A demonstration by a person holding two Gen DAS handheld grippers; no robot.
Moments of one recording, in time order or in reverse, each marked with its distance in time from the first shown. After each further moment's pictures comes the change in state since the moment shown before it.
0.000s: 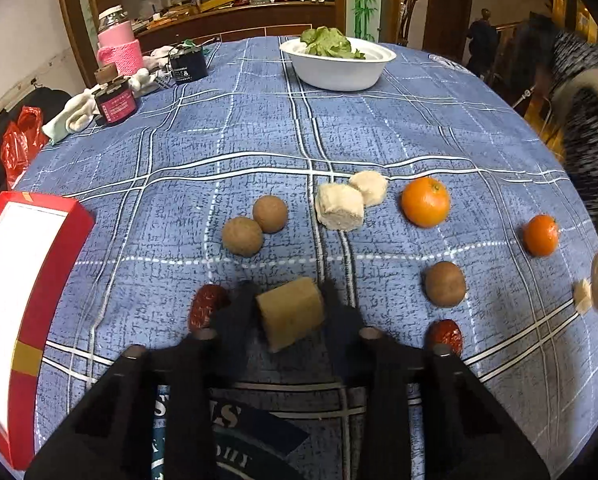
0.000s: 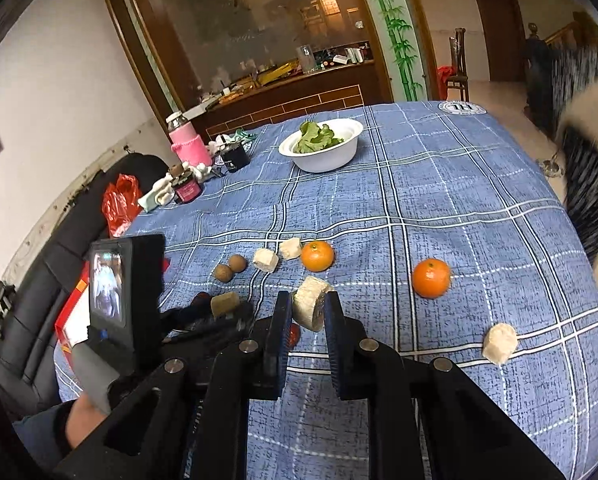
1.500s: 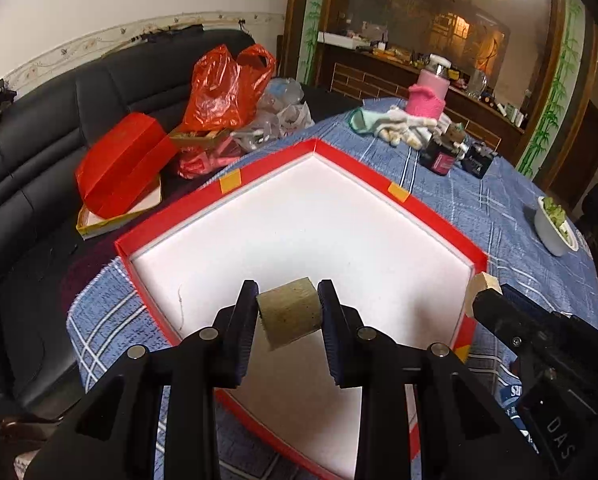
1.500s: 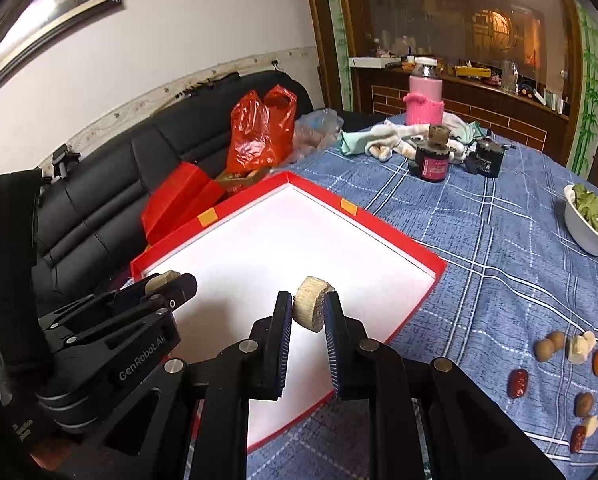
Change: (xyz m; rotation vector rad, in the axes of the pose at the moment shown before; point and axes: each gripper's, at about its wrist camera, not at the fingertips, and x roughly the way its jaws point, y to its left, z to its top) left arm -0.098 0.309 -0.084 -0.546 -0.130 0.261; right arm 0.126 0.324 -0.033 -0.485 0.139 0.242
